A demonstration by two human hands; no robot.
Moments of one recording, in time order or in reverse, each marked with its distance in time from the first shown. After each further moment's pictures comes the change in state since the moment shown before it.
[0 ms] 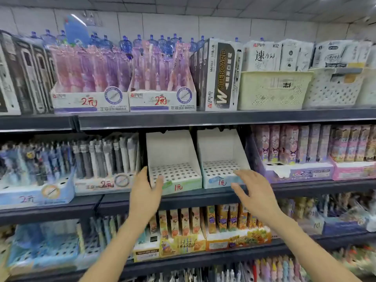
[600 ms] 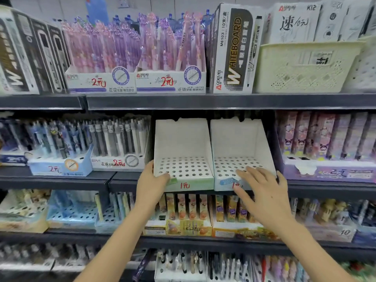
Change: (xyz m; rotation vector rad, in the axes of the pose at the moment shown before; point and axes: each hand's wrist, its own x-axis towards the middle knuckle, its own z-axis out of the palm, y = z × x) left_hand -0.021 0.028 0.008 -0.219 0.046 -0.366; right_hand -0.009 0.014 0.016 -0.173 0.075 -0.151
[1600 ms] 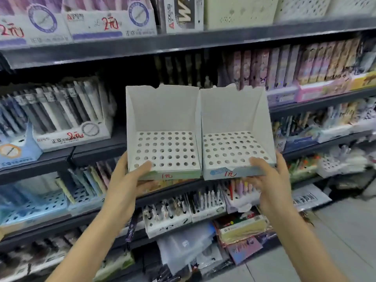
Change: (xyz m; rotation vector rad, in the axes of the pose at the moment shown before) left_hand -0.071 -0.036 -0.043 -0.524 -0.431 -0.106; right_hand -0.118 -0.058 -0.076 1.387 0.353 1.116
